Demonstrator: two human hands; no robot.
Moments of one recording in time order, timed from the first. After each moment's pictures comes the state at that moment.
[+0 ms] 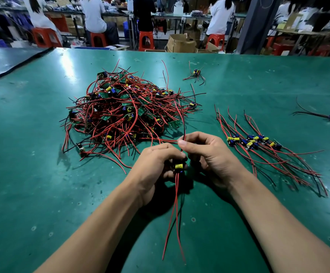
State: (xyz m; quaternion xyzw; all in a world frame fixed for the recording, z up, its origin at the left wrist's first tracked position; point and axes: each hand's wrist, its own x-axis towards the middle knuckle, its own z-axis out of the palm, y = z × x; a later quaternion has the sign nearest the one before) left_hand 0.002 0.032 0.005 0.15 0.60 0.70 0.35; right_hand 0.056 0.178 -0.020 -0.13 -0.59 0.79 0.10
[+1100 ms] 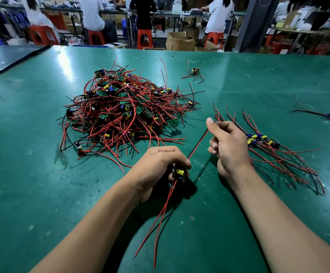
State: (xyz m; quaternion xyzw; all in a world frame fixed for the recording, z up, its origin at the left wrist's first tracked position) left_hand 0.003 0.030 0.007 0.21 0.63 0.64 0.39; right_hand 0.047 0.200 -0.018 -0.24 -0.51 0.73 0.38
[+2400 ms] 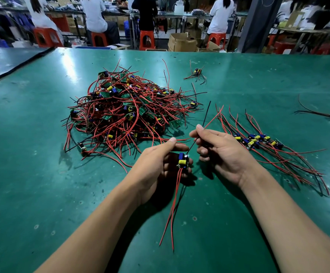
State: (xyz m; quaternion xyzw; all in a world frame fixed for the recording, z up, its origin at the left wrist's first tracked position) left_hand -0.002 0.032 0.000 0.11 0.54 0.73 0.41; right_hand 0.060 0.192 -0.004 -0.17 -0.56 0.80 0.12
